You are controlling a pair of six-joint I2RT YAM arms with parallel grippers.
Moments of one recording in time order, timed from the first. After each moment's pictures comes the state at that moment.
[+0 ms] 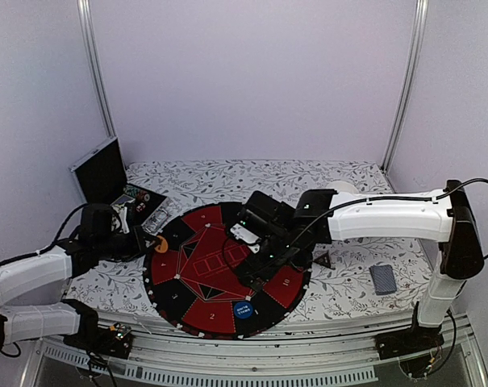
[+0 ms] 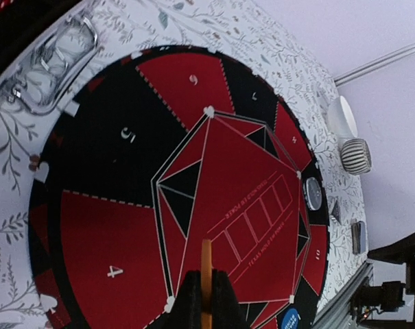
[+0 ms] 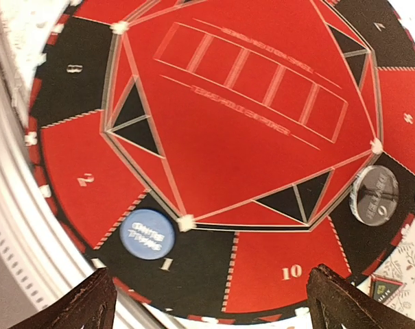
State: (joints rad) left arm -0.32 0.95 0.39 -0.04 0.31 -0.66; right arm 1.19 1.82 1.50 -0.81 0.08 0.23
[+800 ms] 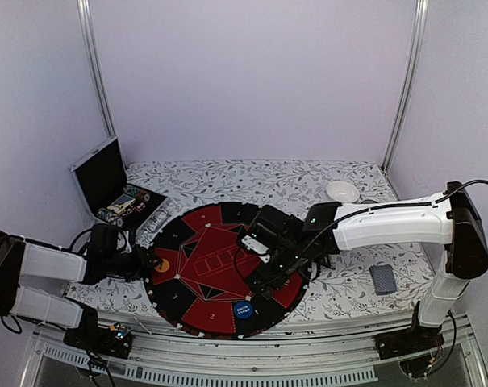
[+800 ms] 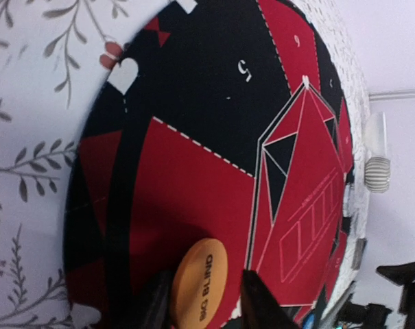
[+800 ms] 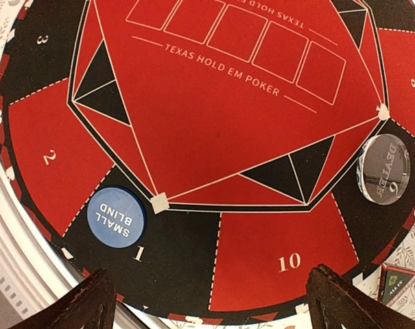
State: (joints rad) left arm -0.22 1.24 0.21 0.26 0.39 -0.80; right arm 1.16 1.77 1.31 -0.70 0.10 0.23
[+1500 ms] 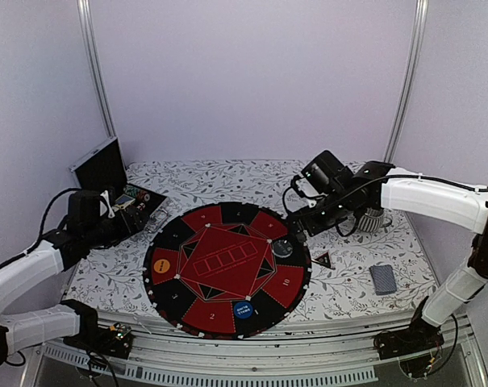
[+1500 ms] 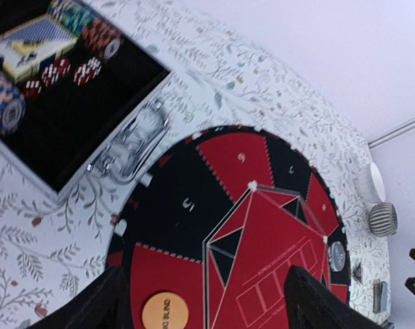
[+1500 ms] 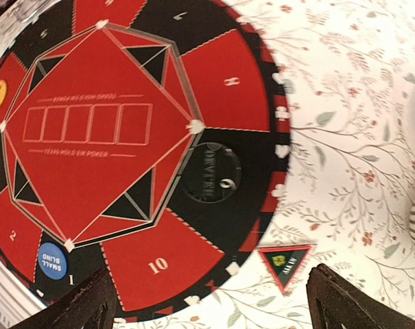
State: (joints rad) left arm -0.24 0.88 0.43 -0.13 0.11 -0.66; right arm 0.88 1.59 1.30 -0.76 0.15 0.28
